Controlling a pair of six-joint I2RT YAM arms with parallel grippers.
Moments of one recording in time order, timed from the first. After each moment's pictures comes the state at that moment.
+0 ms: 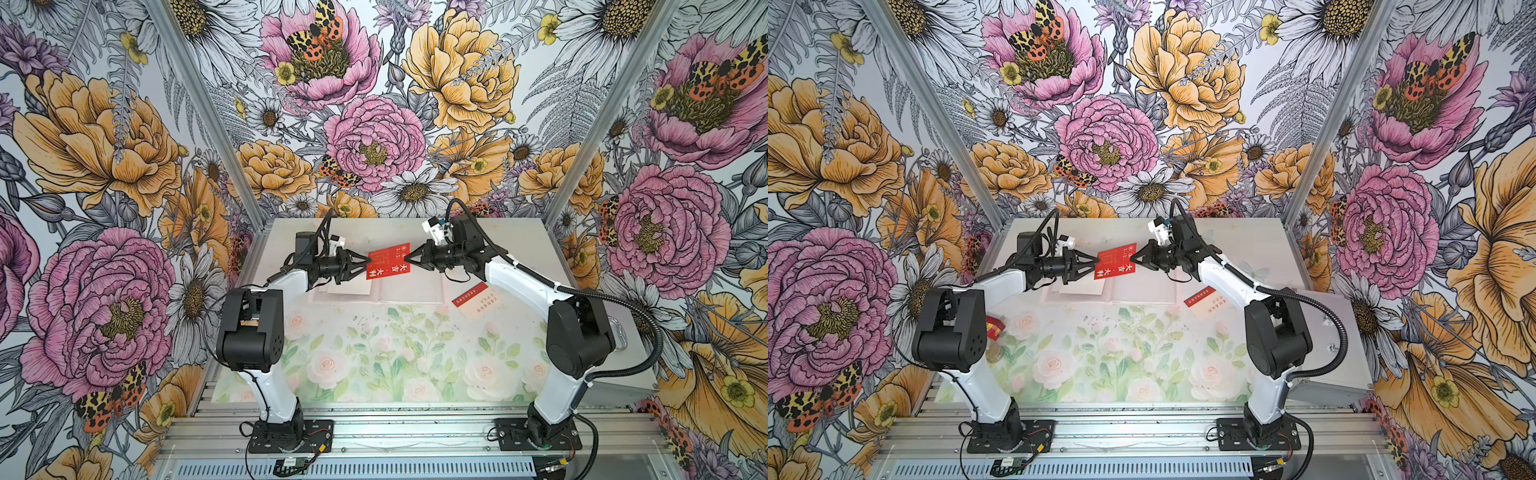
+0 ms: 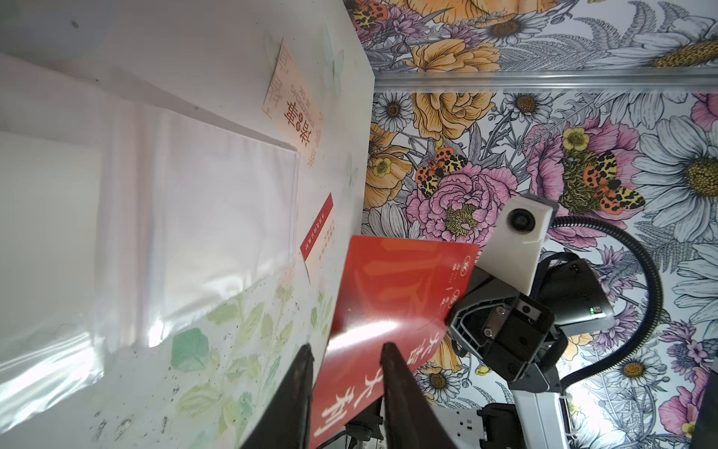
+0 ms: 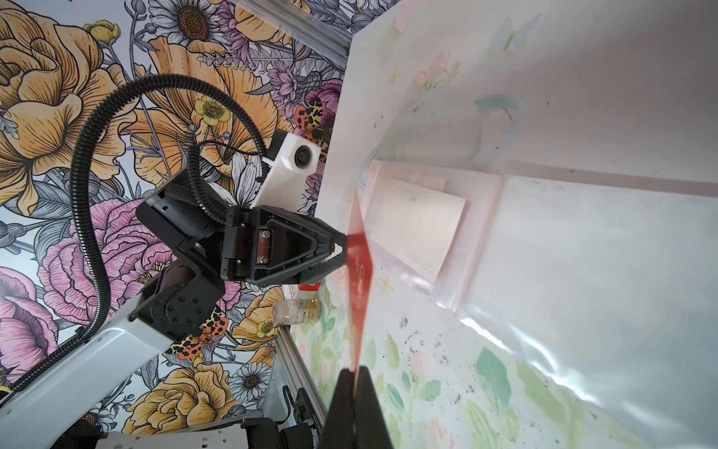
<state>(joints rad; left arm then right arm) -0.07 1.80 1.11 0.01 1.08 -0.98 0.43 1.80 1.41 -0.22 -0.75 0.73</state>
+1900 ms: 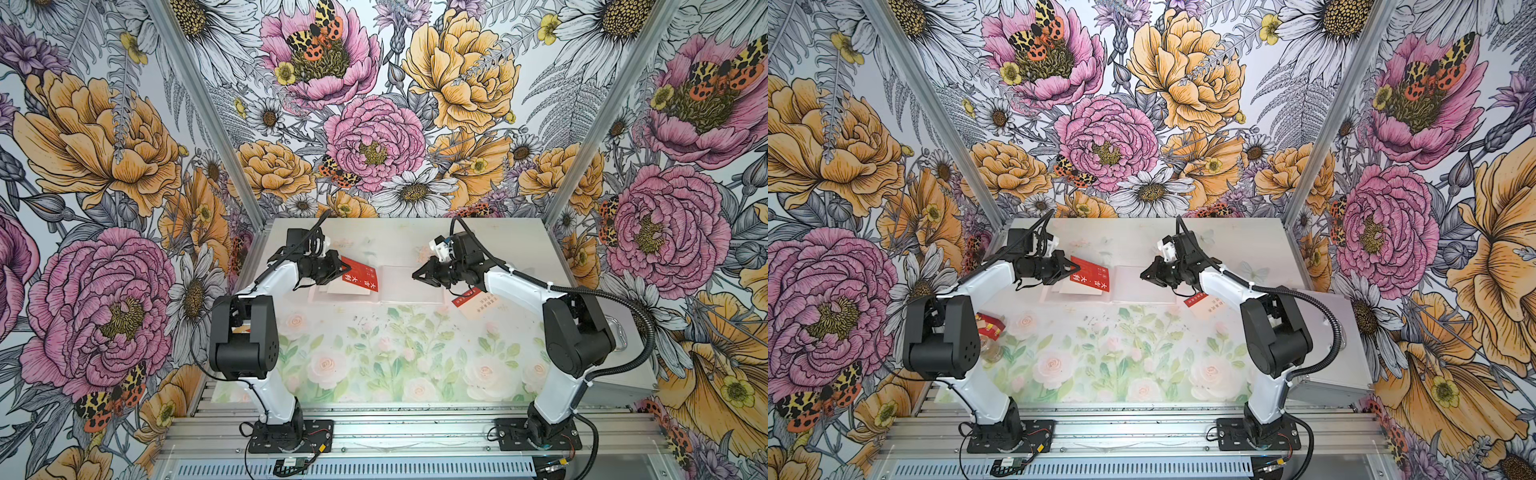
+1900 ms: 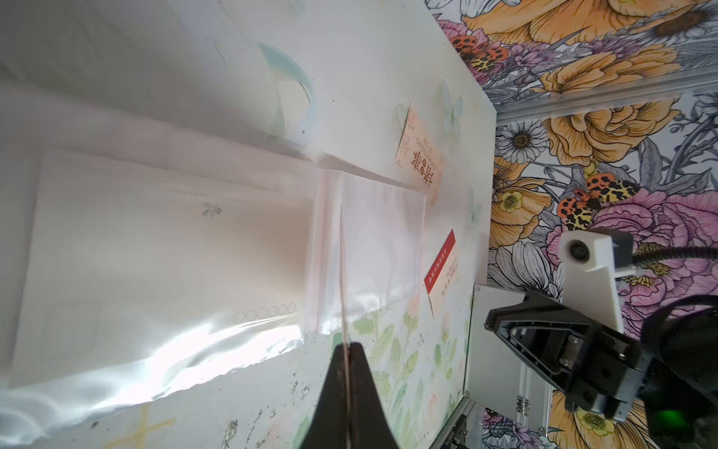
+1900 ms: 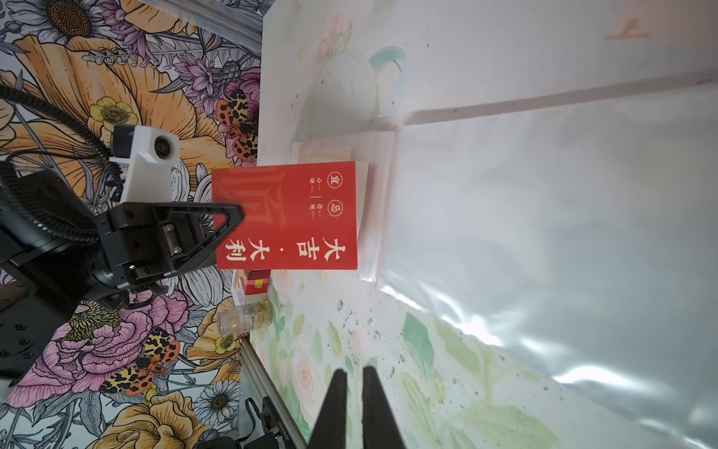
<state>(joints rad) -0.01 1.76 1.22 -0.45 0.70 -0.50 0.40 1.80 1.24 -0.21 -0.66 0.73</state>
